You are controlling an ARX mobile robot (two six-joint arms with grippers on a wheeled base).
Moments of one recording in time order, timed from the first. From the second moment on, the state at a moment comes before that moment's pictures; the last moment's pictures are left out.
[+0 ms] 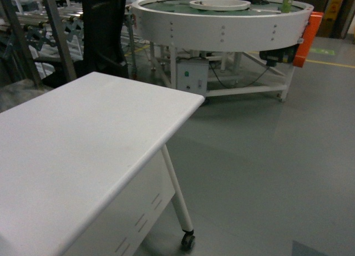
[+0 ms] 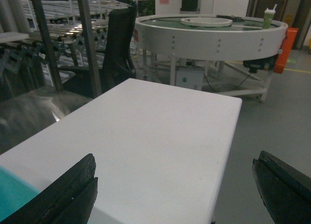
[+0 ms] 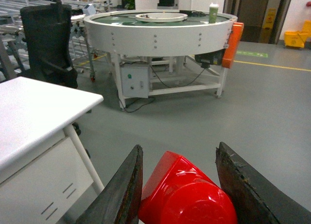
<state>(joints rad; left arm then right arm) 0.00 0.01 0.02 0.00 0.00 0.00 0.00 0.00 0.01 0.00 0.00 -0.01</state>
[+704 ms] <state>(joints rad) 0.00 0.01 0.02 0.00 0.00 0.00 0.00 0.00 0.01 0.00 0.00 -0.01</state>
